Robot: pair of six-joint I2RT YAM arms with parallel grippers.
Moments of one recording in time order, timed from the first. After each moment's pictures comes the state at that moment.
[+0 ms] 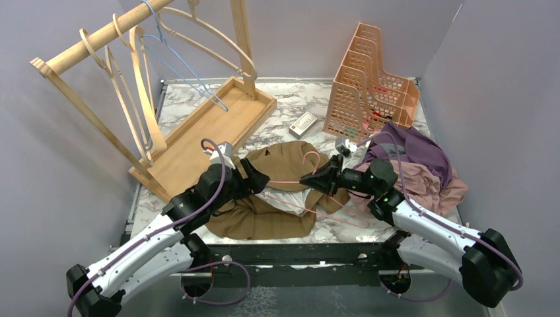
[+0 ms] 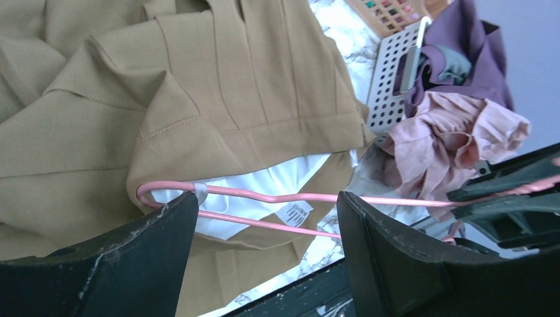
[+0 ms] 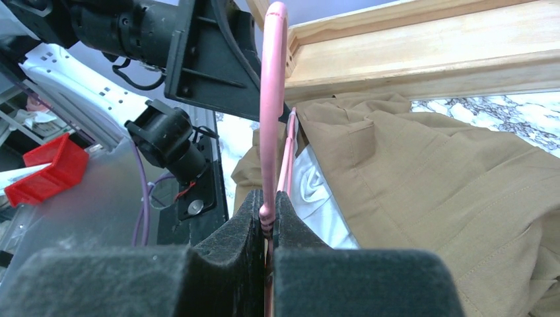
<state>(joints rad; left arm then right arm) -0.78 0.70 0.61 -0.40 -0.18 -0.89 0.64 0.98 0.40 0.64 -0.67 0.39</state>
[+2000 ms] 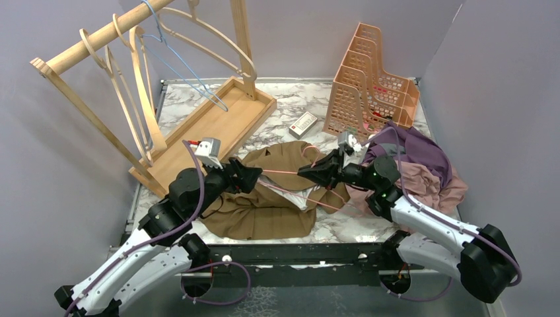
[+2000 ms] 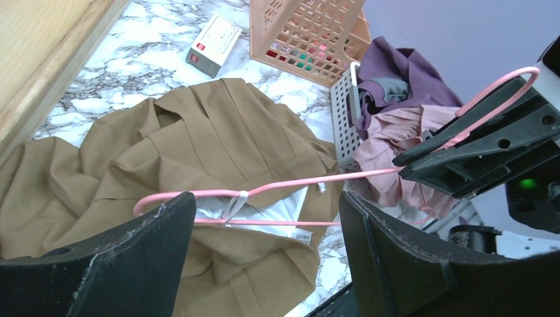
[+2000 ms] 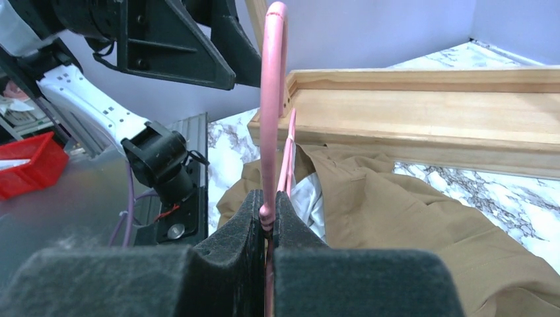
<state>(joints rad) -0.78 0.50 0.69 -0.37 -0.18 -0.59 0.64 1.00 0.46 0.75 -0.68 0.32</state>
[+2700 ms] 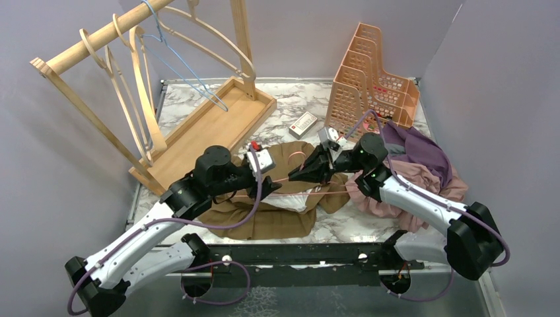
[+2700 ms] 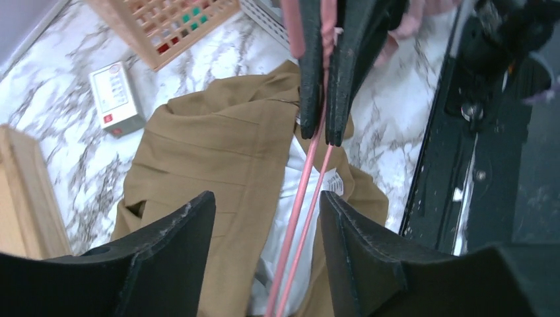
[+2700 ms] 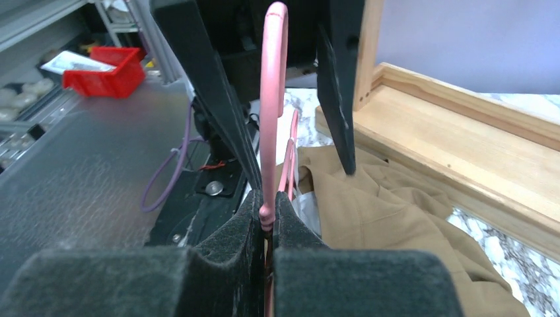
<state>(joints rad) -0.78 0.78 0.83 -0.33 0.33 0.18 0.64 1.21 0.69 0.71 -1.07 0.19</state>
